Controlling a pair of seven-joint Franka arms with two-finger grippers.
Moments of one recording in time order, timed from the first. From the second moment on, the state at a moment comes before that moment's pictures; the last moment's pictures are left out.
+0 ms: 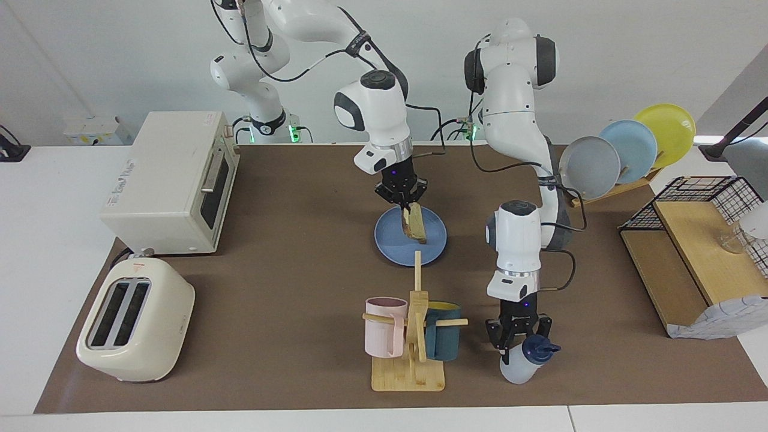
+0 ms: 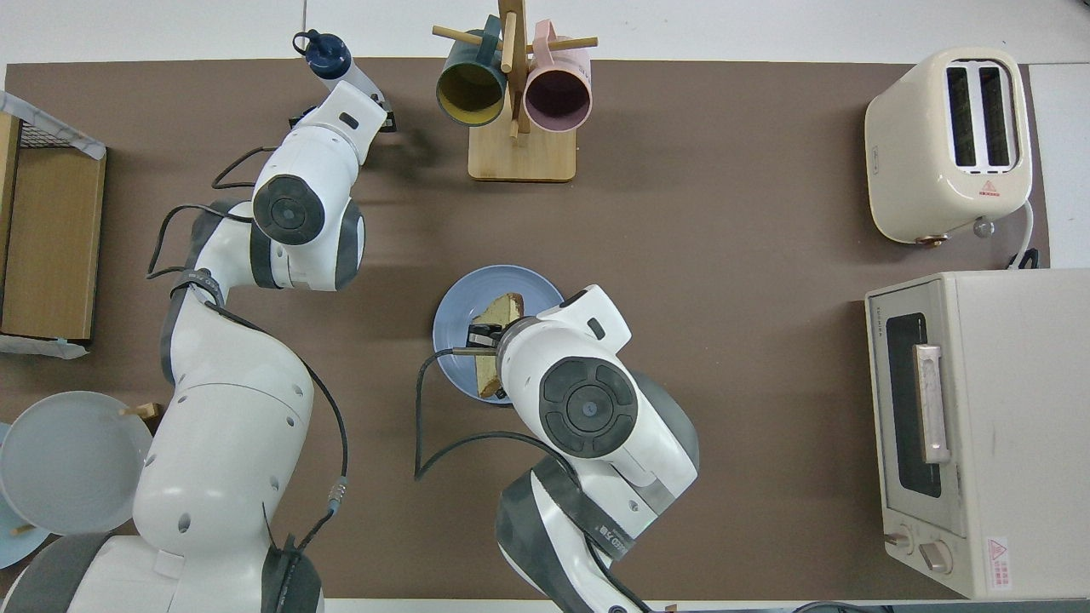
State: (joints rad) left arm -0.64 0.82 0.44 -1.57 -0.24 3.07 -0.21; right arm 0.71 0.20 -0.01 -1.99 0.01 2.49 0.90
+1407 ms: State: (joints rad) left arm -0.57 0.06 0.41 -1.82 -0.24 1.96 1.26; right arm 0.61 0.13 -0.01 -1.92 0.01 2.36 0.89
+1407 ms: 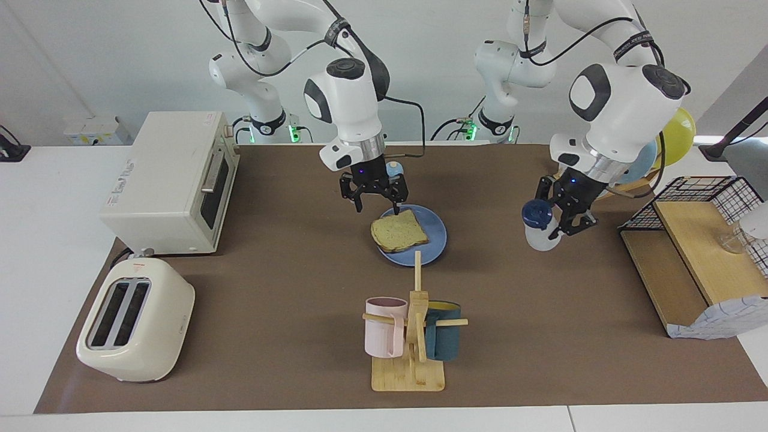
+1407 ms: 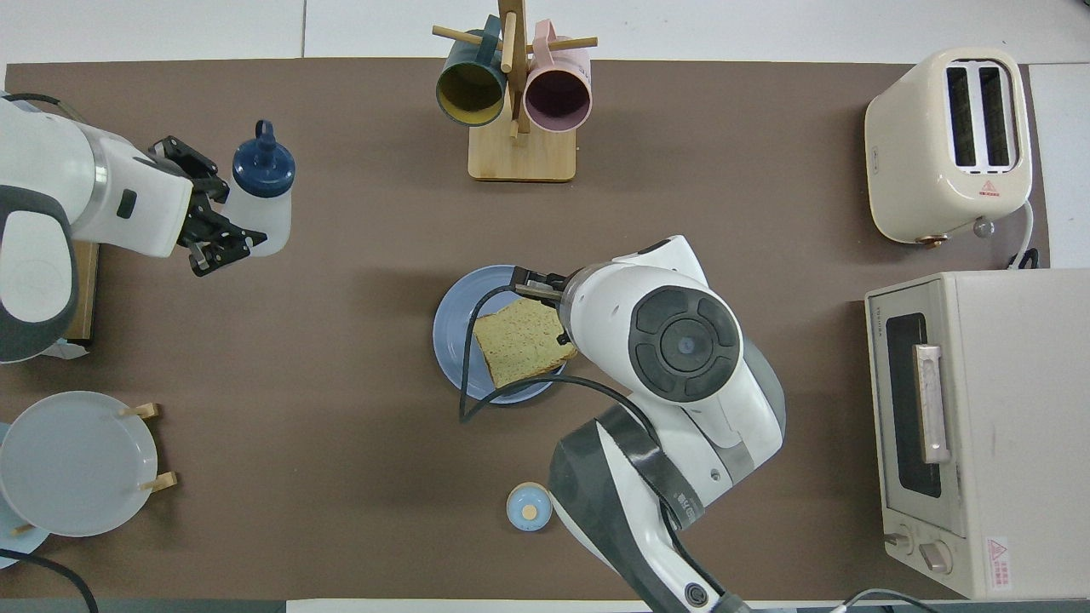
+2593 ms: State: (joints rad) left arm -0.71 -0.10 0.37 -2.07 -0.17 1.90 1.26; right arm 0.69 -0.05 0.02 -1.90 0.30 2.34 0.69
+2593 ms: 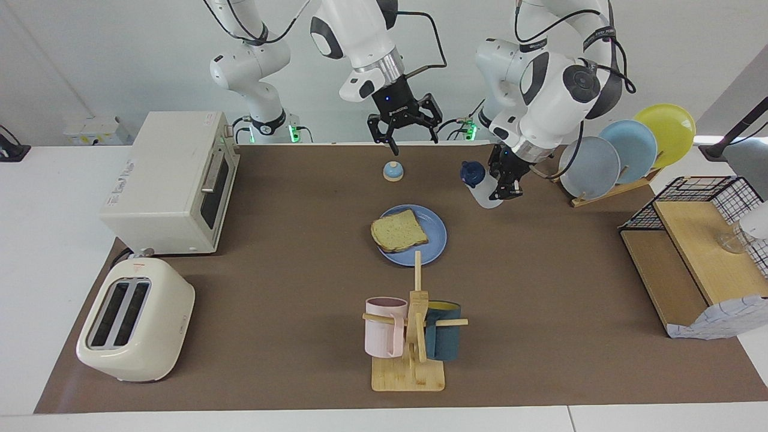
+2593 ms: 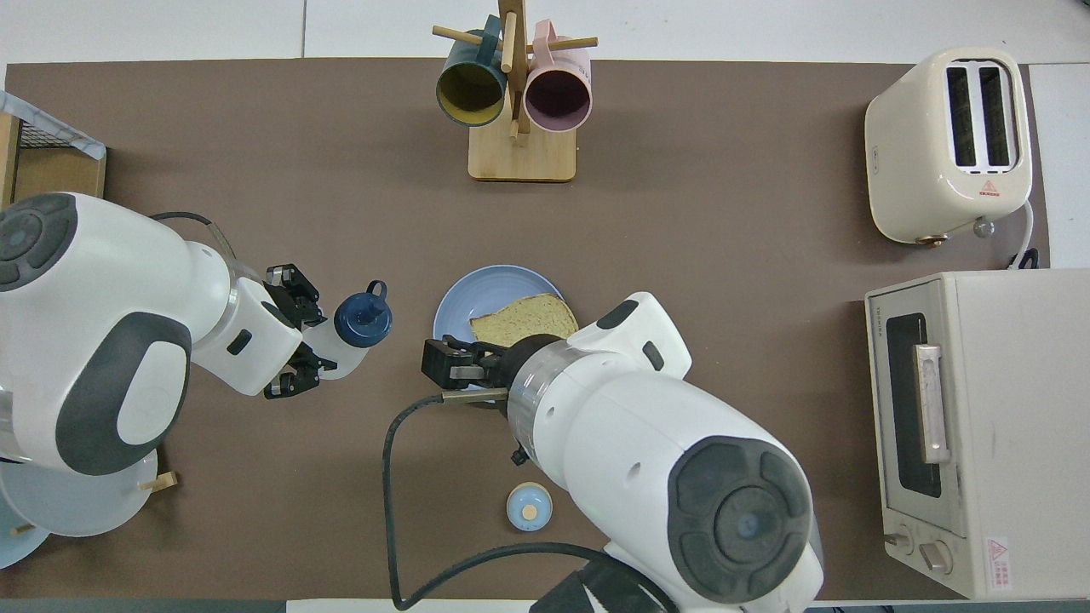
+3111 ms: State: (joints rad) left arm -0.71 -0.10 0.37 -2.07 -0.17 1.90 1.24; right arm 0.71 0.09 0.03 -1.71 0.33 2.40 0.69
